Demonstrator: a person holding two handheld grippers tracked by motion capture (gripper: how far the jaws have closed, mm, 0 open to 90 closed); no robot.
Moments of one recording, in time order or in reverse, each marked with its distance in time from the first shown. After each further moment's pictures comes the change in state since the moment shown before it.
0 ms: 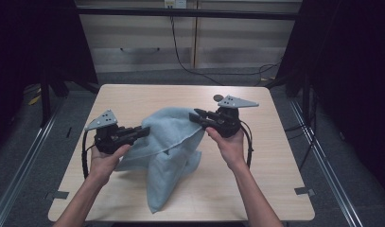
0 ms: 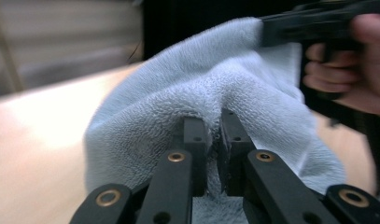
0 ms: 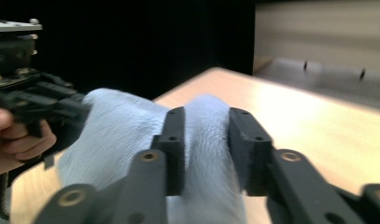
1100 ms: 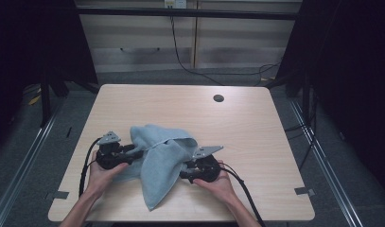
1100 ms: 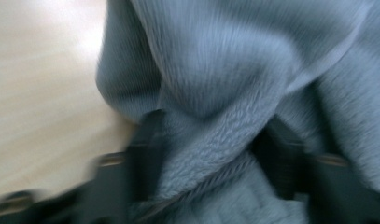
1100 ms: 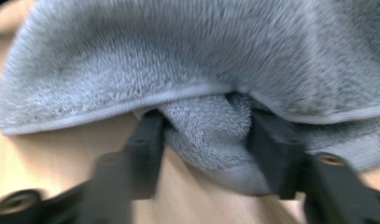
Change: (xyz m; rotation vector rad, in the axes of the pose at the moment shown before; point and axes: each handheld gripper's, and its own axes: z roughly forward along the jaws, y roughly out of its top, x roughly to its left) left arm 0.033 -0.079 0.012 0.246 0.144 -0.012; right arm 0.024 -0.143 0.041 0.413 0.092 -0.100
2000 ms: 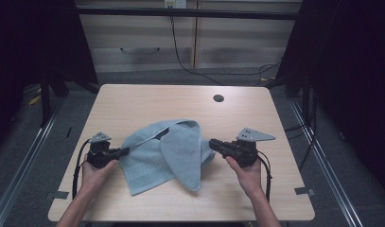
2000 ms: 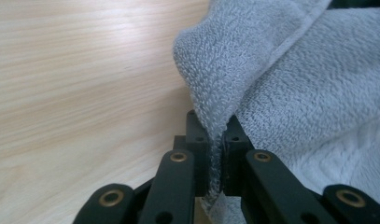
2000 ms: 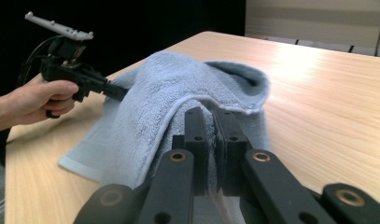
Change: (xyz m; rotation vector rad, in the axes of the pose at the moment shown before) left arm 0.032 -0.013 -0.011 0.021 0.084 -0.132; right arm -0.028 0.019 -0.116 -0.370 -0.130 0.100
